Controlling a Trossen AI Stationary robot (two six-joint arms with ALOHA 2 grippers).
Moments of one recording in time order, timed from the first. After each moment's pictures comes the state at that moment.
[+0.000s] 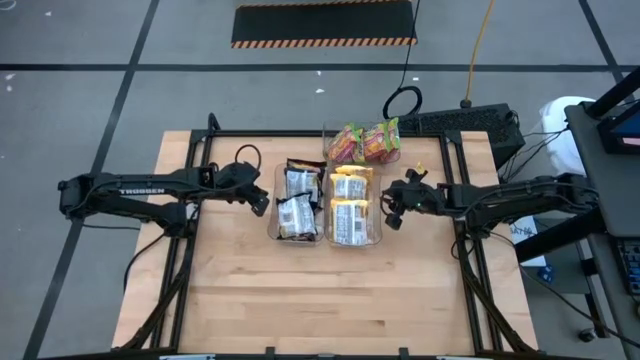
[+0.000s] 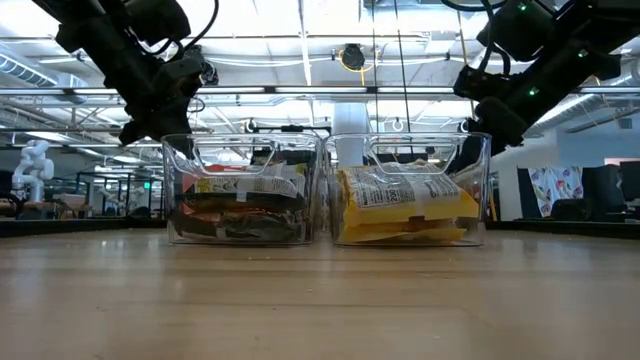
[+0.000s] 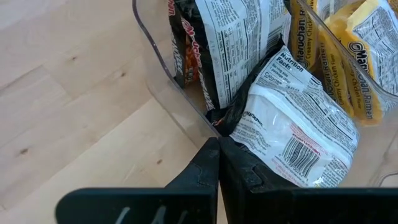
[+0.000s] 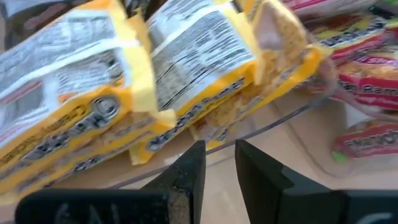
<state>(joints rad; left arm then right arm) 0.24 1.03 0.62 -0.45 -0.09 -0.59 -0.09 1.01 0.41 -0.13 0.34 0.16</state>
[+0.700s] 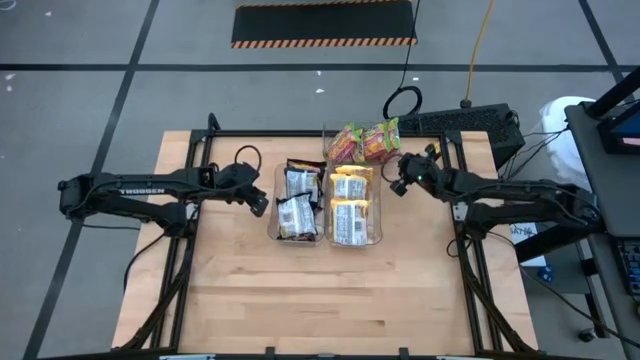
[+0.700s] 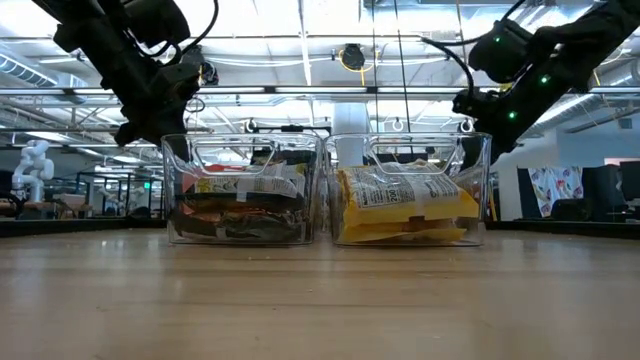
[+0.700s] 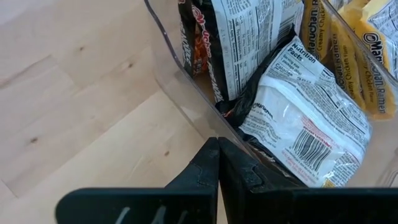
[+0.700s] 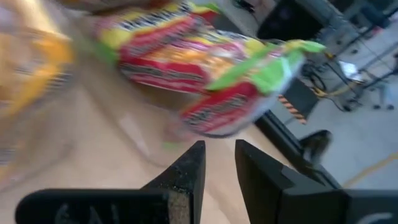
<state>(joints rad) 0.24 1.03 0.62 -0.48 -0.10 -0.59 -0.41 1.01 0.41 -0.11 0.58 -0.06</state>
